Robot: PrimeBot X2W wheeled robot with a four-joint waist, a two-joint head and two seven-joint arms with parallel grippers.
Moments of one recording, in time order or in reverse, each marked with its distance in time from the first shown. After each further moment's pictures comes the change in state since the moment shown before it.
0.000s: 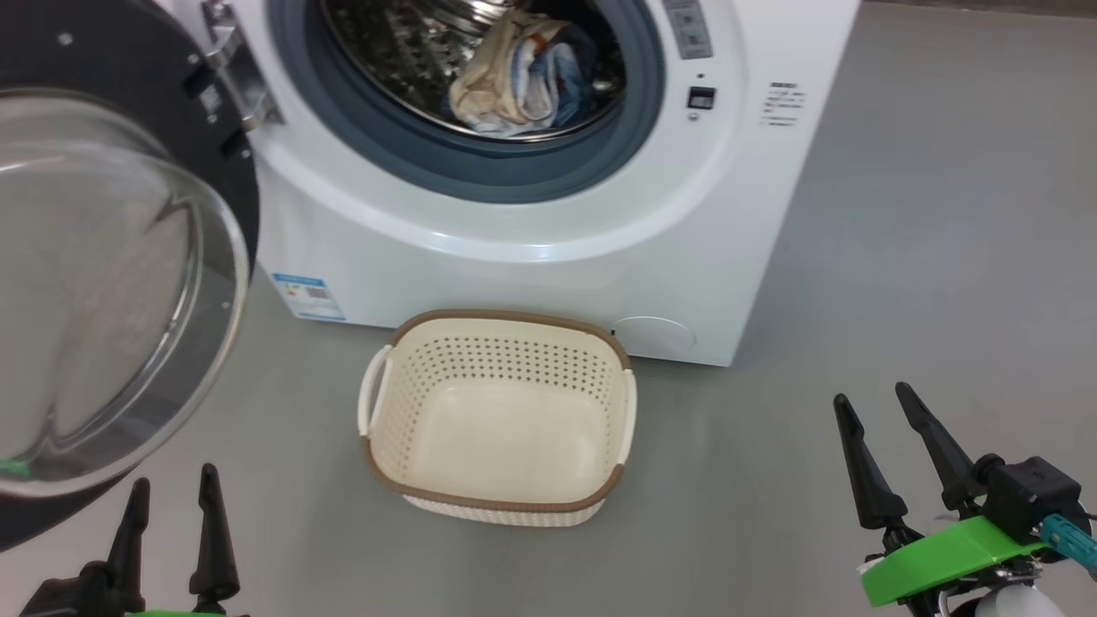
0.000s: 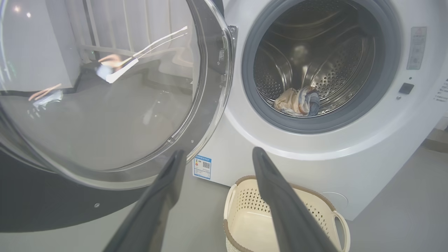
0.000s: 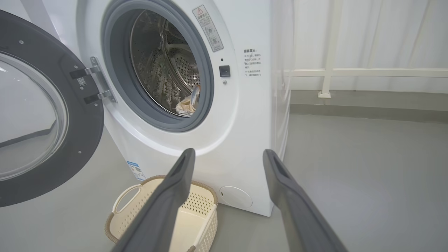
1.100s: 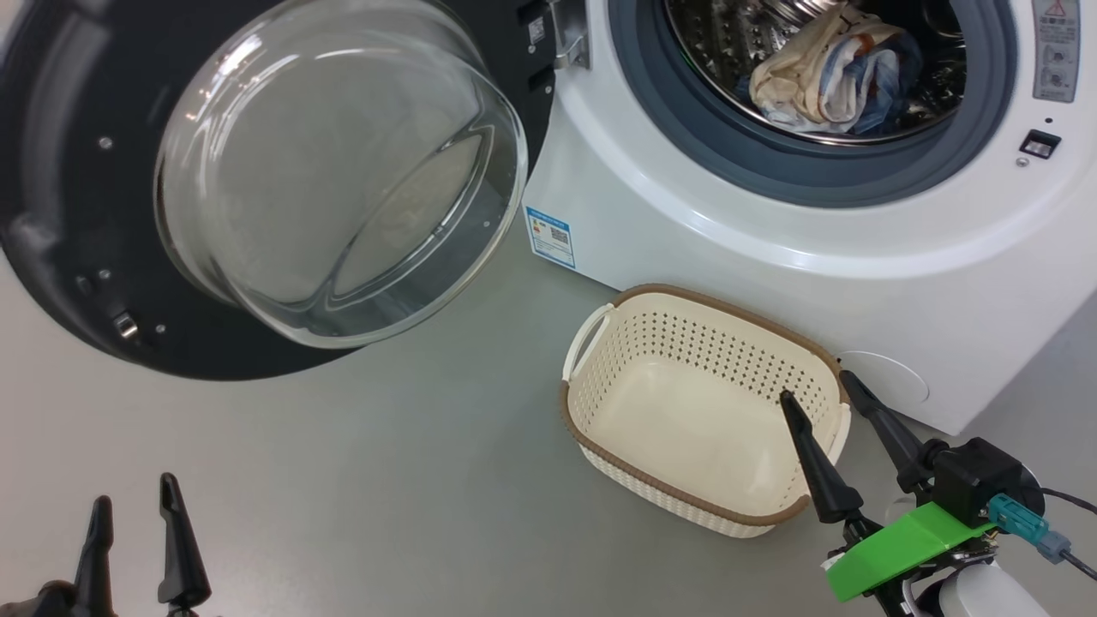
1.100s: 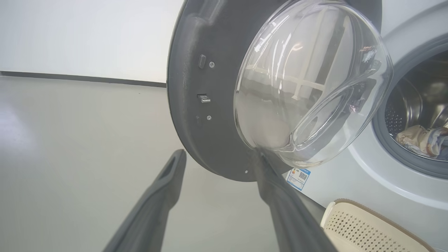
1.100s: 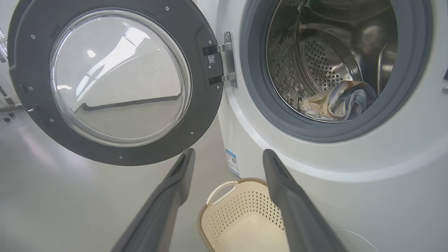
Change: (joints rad) left arm 0.004 -0.049 0.095 -0.005 -0.023 0.000 0.000; right arm -0.079 -0.036 0.136 0.032 0.001 0.000 0.000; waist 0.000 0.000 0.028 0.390
